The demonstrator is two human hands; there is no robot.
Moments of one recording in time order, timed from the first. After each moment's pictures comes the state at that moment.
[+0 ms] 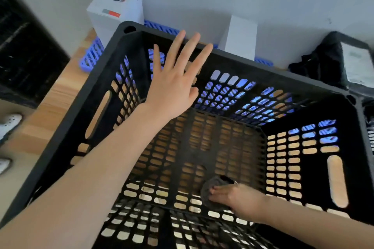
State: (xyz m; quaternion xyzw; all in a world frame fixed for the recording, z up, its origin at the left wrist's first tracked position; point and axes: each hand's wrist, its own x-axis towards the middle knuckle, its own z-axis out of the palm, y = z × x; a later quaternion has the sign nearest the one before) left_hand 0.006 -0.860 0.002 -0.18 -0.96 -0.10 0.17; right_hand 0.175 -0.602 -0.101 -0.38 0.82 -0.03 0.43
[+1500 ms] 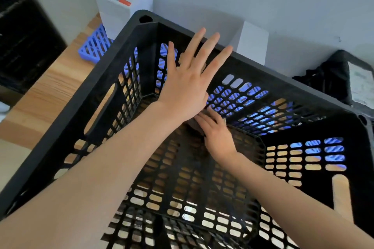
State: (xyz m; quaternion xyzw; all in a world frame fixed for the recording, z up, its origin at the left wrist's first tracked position) left_hand 0.004 -0.853 -0.001 -0.17 -0.96 -0.14 0.19; right_hand 0.047 -0.676 -0.124 -0.24 0.97 -0.08 0.04
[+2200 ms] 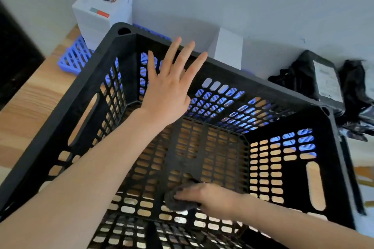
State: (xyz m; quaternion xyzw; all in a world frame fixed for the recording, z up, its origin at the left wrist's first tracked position) left_hand 0.004 -0.854 -0.001 -0.18 -0.96 -0.13 0.18; right_hand 0.151 -0.651 -0.081 -0.34 0.82 -0.20 0.41
